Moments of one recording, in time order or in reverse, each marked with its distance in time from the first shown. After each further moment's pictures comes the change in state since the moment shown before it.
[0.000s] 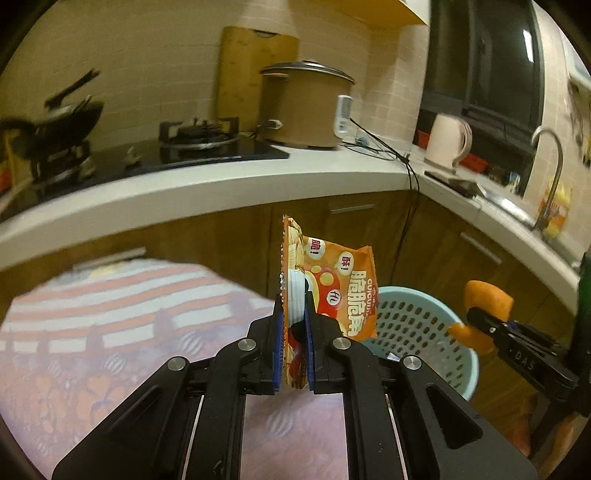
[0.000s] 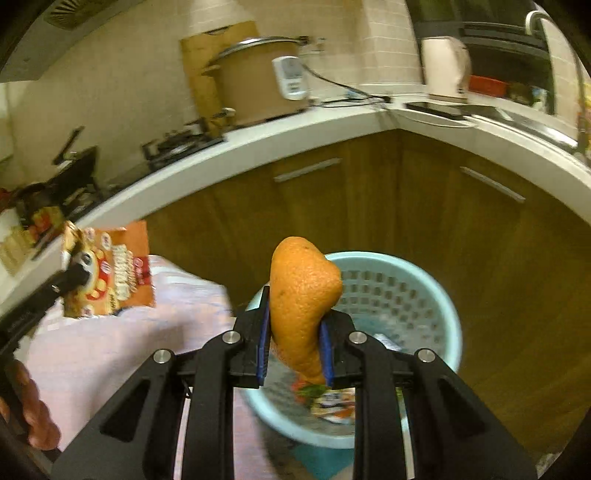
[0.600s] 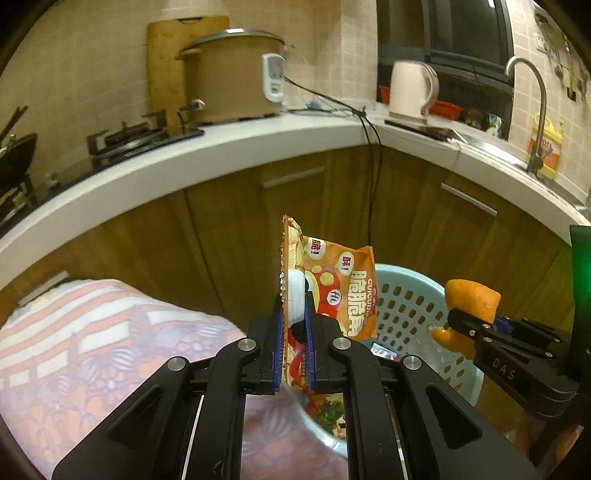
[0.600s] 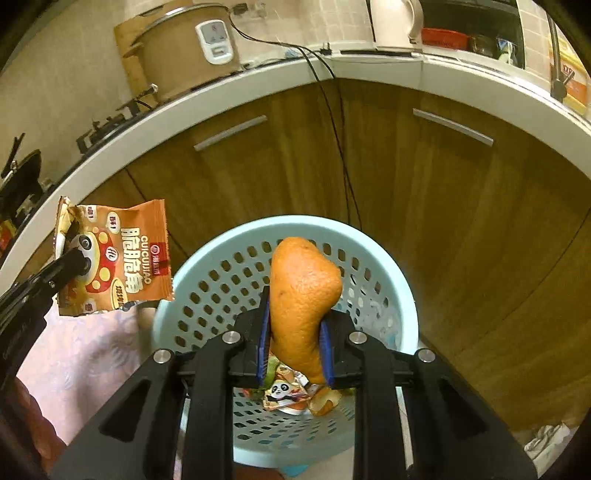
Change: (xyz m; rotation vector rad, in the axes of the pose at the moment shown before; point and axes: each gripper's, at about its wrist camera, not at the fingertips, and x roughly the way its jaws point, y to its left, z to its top) left arm 0.086 -0.090 -0.013 0.159 0.087 -0.056; right arm 0.060 -0.062 -0.015 0.110 0.133 -0.087
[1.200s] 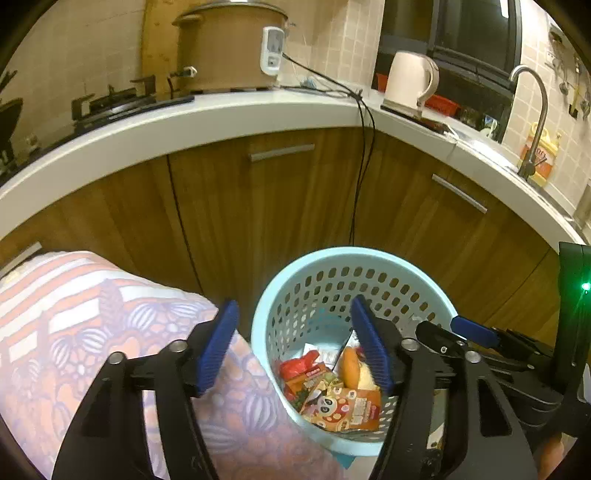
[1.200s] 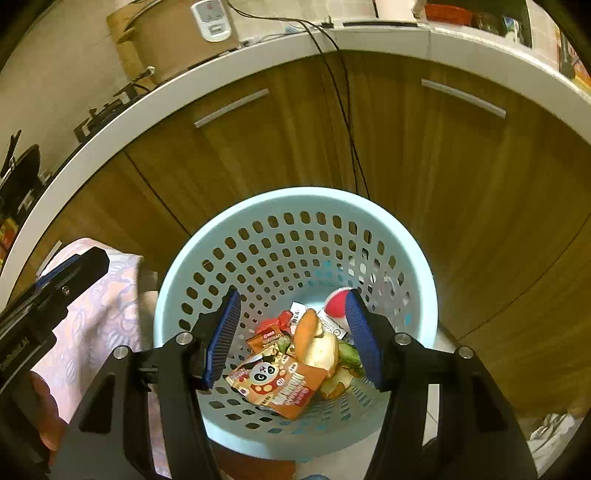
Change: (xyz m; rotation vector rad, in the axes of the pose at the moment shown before) left arm 0.011 0.010 -0.005 -0.070 0.065 -0.089; right arm 0.000 0.010 -0.006 -0.001 0.054 0.021
